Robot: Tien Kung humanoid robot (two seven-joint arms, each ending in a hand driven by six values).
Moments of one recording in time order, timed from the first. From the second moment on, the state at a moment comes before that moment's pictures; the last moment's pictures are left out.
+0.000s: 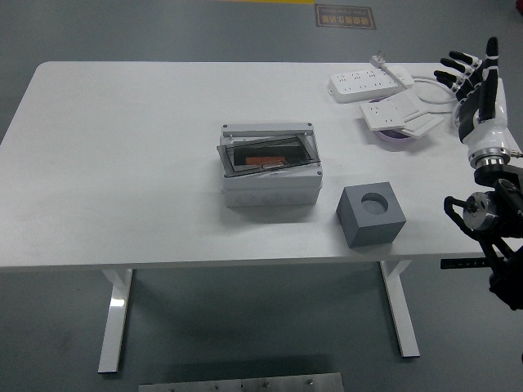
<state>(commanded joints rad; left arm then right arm) -0.11 0.16 -1.59 -0.34 1.65 0.22 0.62 0.46 -0.34 1.24 1.01 -0.72 -0.16 0.35</state>
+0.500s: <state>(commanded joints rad) -0.11 0.16 -1.58 -0.33 1.62 0.22 0.62 0.45 -0.35 1.26 1.09 -0.87 -0.10 0.28</state>
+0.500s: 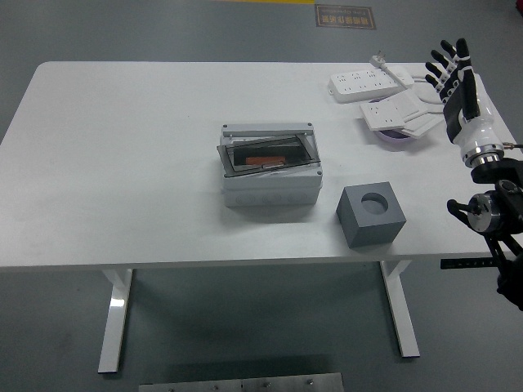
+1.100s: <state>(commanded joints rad) -0.10 0.16 -1.58 -0.33 1.62 0.23 0.61 0.44 -0.36 1.29 1.17 -0.93 -0.17 0.31</state>
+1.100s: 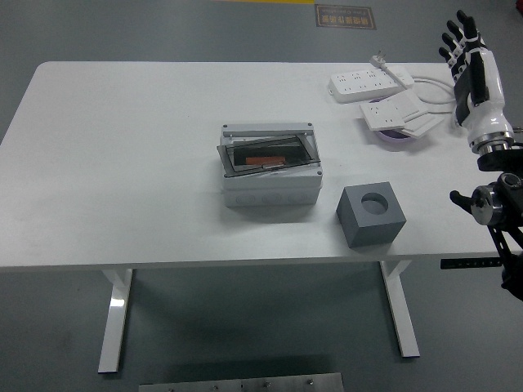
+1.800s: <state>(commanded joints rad) -0.10 0.15 -1.58 -0.33 1.60 0.24 0.61 0.45 -0.35 1.23 1.16 -0.93 -0.14 0.27</state>
